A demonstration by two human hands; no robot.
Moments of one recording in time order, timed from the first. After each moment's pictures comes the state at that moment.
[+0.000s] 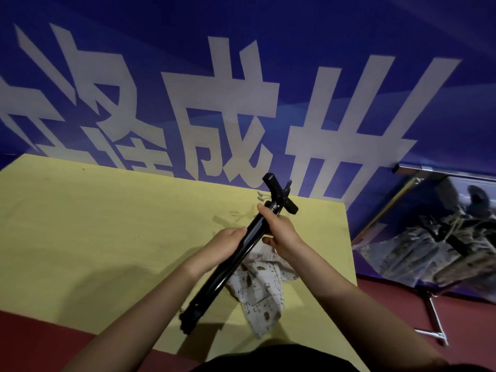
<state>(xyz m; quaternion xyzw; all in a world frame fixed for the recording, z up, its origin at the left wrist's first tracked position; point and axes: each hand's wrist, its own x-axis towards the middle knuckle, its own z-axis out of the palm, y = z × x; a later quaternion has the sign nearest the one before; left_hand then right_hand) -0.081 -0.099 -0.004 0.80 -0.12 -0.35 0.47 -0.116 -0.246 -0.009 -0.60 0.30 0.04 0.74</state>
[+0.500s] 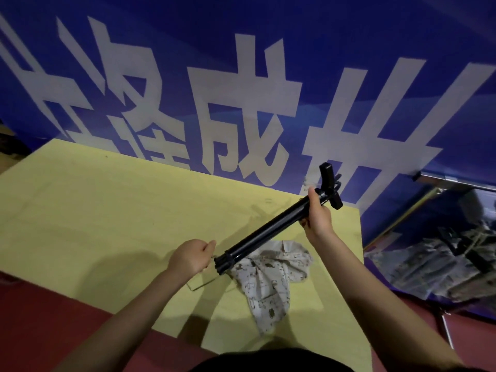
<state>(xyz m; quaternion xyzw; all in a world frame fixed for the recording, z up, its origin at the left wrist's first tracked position) -0.076 -0.016 -0.050 0.94 -0.06 -0.22 0.23 -0.101 -0.297 -0.013 -0.52 0.38 -0.11 0.76</state>
